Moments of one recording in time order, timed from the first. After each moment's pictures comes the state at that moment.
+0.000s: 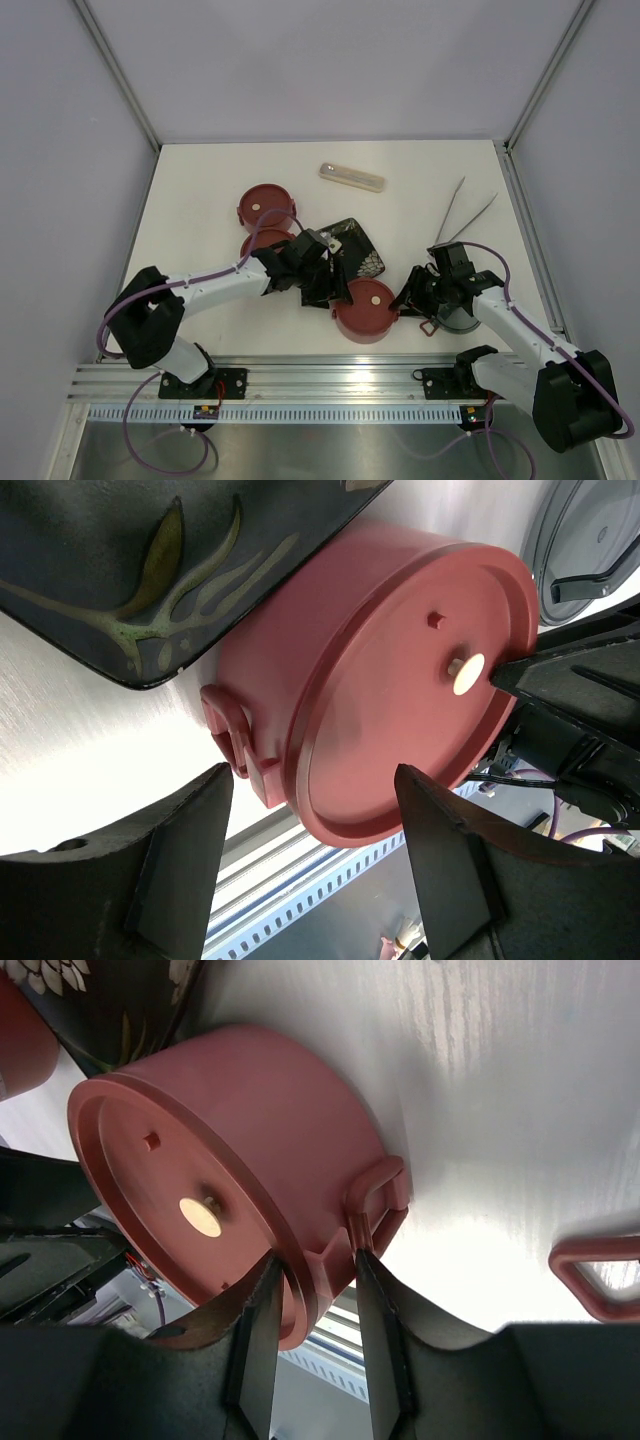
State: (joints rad) left arm -0.87 1.52 0.92 -0.36 0.26 -0.94; right arm 0.31 1.03 0.52 -0.55 -0.43 0.76
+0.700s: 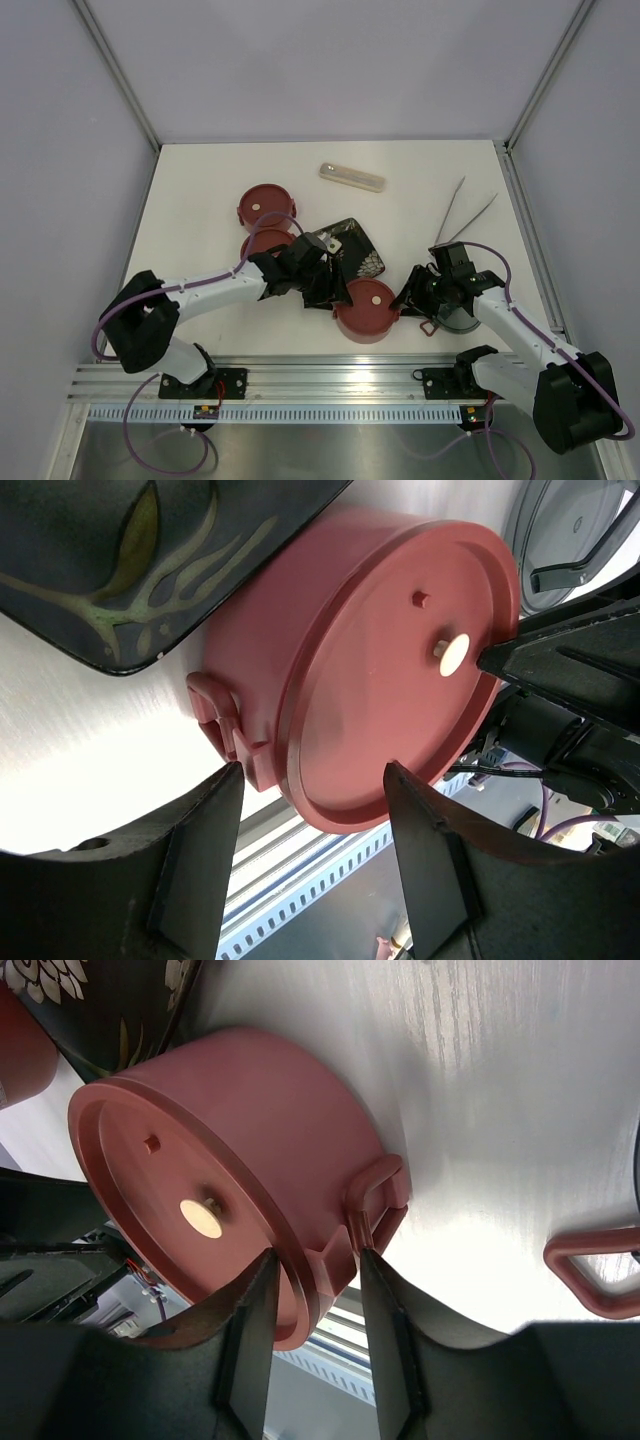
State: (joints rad) left arm -0.89 1.48 0.87 -0.31 0.26 -0.97; right arm 0.31 1.02 0.53 -0.57 -0.41 0.78
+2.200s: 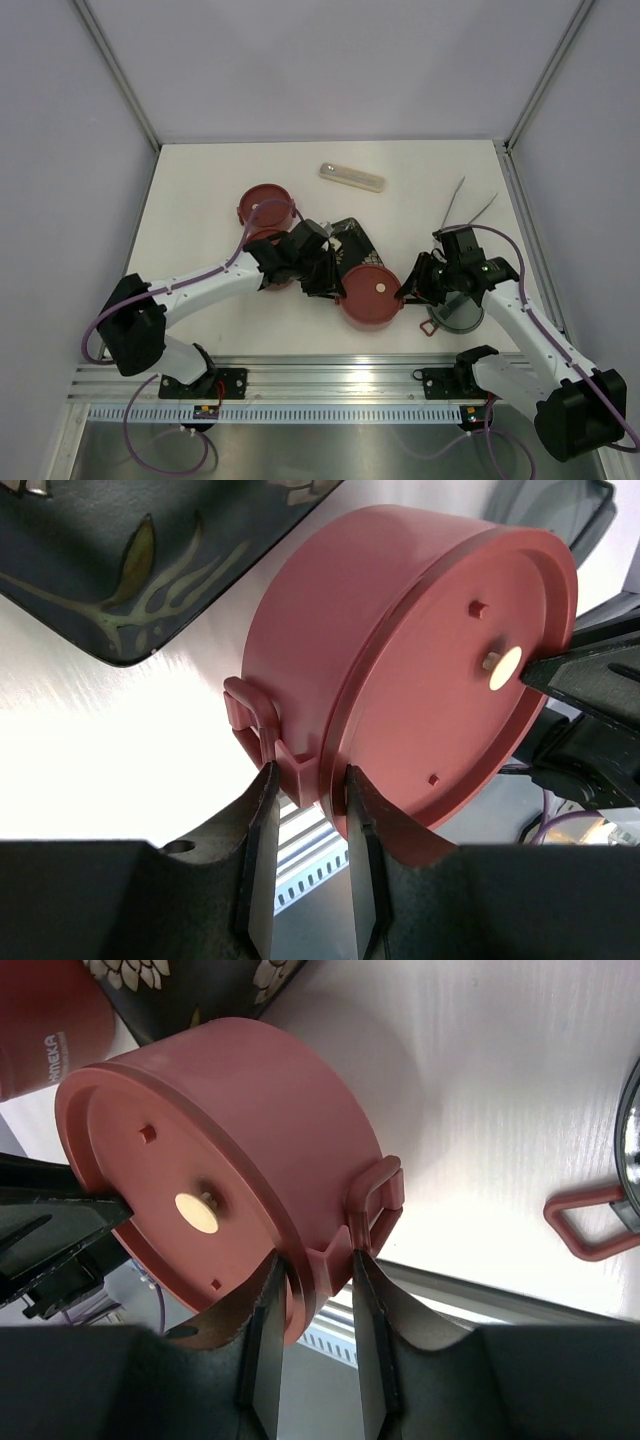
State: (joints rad) left arm -0.88 1.46 1.01 -0.49 0.22 -0.91; right arm 0.31 0.98 0.71 -0.77 -0.38 0.70
